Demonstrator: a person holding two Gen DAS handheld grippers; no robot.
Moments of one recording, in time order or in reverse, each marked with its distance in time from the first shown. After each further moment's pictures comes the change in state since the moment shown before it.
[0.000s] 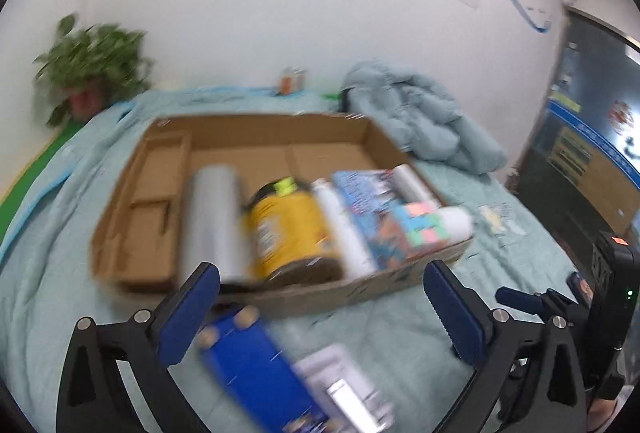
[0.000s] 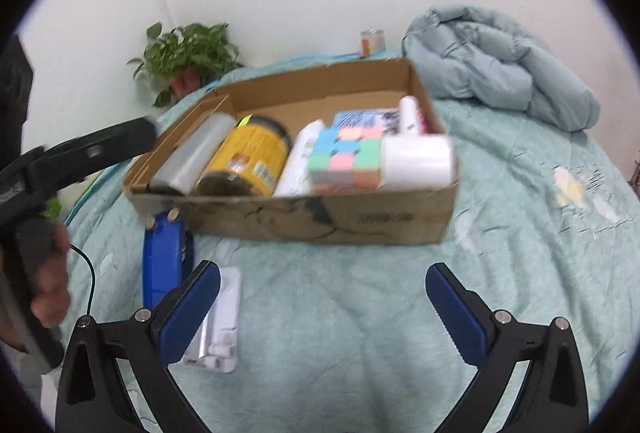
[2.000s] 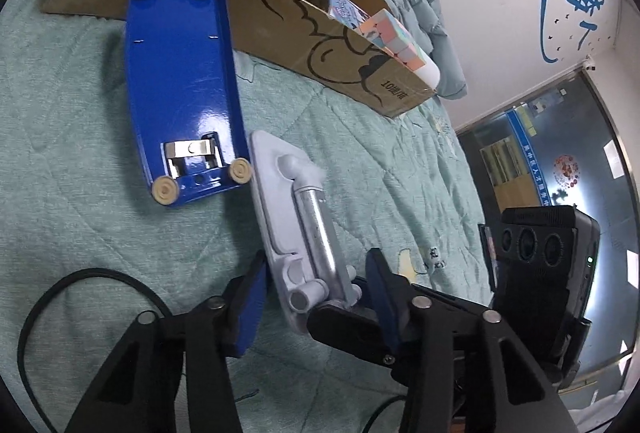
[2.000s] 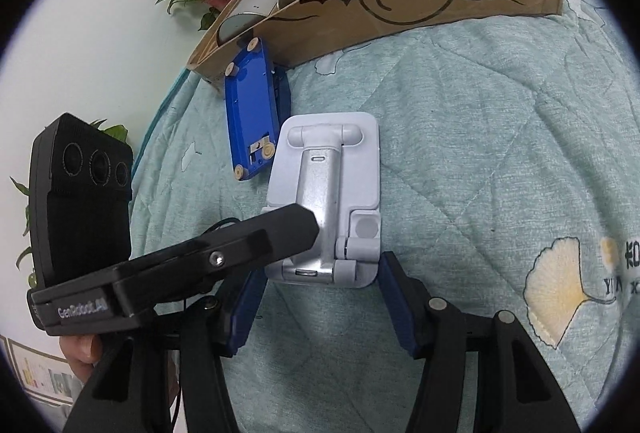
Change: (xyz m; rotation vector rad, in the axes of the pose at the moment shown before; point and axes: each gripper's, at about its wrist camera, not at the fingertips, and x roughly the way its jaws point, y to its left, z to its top) left arm 0.025 0.013 -0.154 -0.351 0.414 -0.393; right arm 0.014 0.041 -0.095 0.199 0.397 0.325
